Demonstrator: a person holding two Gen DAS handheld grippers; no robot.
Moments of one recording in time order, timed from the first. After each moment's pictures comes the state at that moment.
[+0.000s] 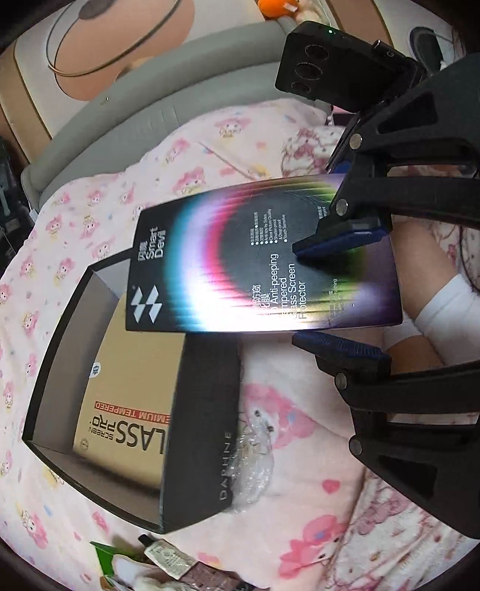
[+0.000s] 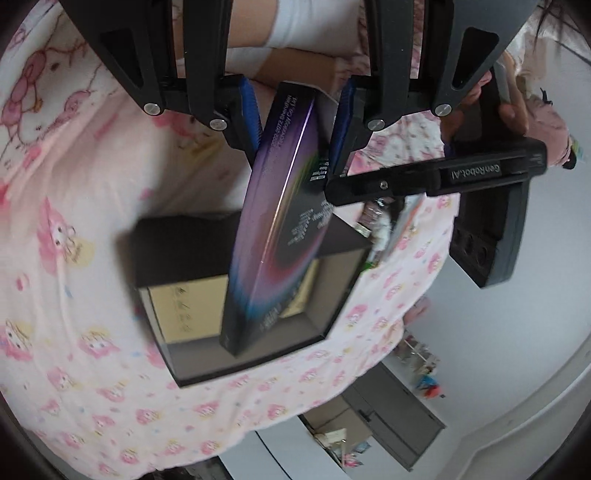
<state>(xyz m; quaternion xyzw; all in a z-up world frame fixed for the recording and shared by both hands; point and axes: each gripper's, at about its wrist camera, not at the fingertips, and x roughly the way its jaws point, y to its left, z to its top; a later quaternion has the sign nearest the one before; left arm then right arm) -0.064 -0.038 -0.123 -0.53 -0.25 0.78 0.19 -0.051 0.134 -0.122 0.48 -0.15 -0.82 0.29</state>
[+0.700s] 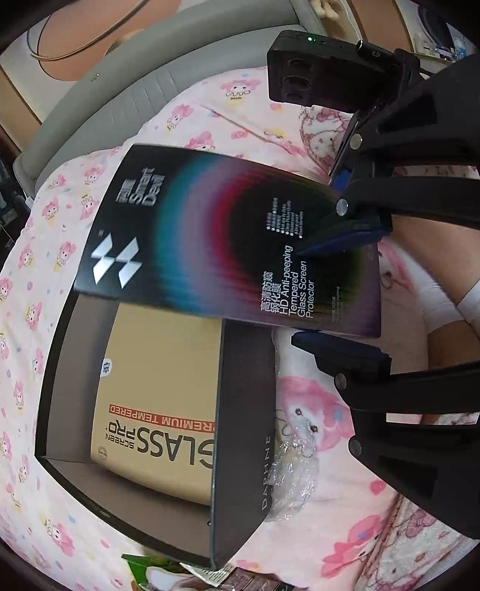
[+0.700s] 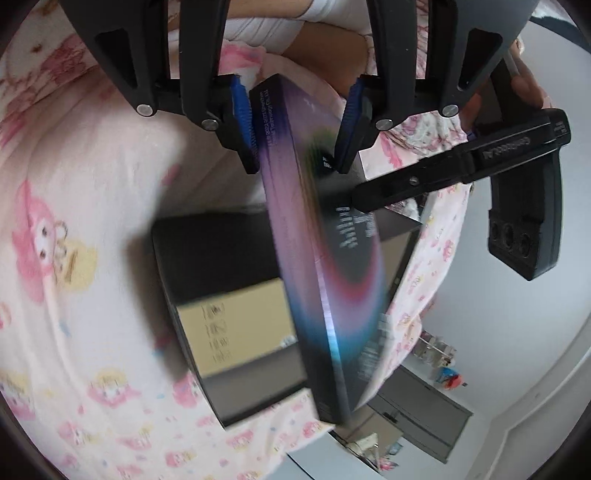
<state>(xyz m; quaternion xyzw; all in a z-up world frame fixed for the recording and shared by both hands) -0.096 -0.010 -0.140 -0.53 -0.21 0.81 0.15 -0.105 0.167 -0.177 0.52 -0.20 -0.78 0.28</state>
